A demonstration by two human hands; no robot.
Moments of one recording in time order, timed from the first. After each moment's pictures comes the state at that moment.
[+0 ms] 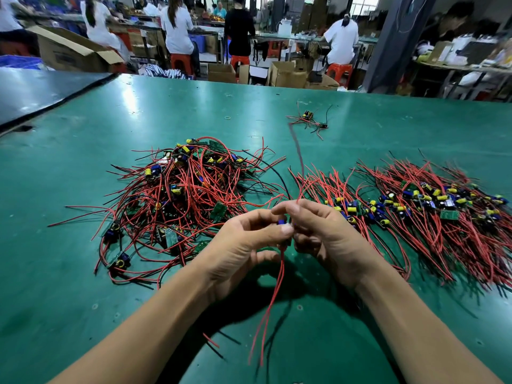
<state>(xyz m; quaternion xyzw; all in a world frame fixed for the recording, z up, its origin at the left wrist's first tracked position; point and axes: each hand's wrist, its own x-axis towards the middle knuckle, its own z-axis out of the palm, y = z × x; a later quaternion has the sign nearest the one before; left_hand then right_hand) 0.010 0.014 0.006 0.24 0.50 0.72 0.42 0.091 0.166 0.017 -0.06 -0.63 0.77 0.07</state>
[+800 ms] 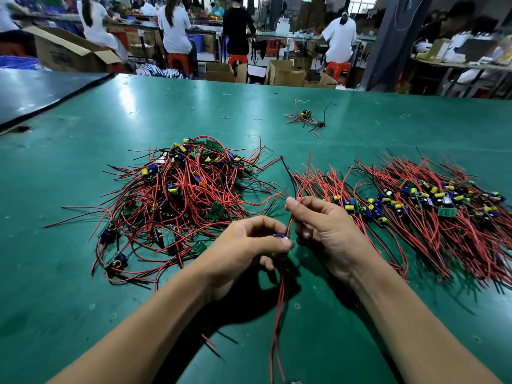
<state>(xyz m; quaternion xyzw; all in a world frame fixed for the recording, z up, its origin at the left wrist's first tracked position) 0.020 0.015 0.012 0.23 0.55 0.69 0.40 0.085 0.170 0.012 -0.14 -0.58 0.79 0.14</state>
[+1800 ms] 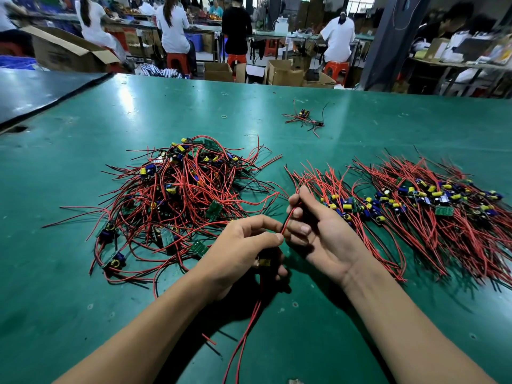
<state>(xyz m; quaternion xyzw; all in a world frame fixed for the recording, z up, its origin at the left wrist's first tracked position) 0.022 0.017 0.004 0.23 0.56 0.70 0.37 0.077 0.165 0.014 -0.16 -0.41 0.89 0.09</state>
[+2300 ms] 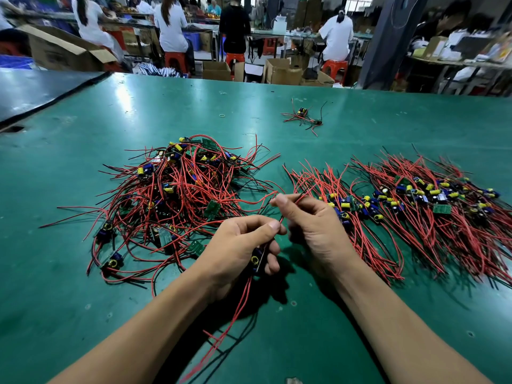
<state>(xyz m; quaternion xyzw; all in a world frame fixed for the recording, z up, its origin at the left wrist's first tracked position) 0.025 0.019 0.004 0.23 0.54 0.73 0.36 0.078 0.159 -0.001 -0.14 -0.59 0.77 0.19</state>
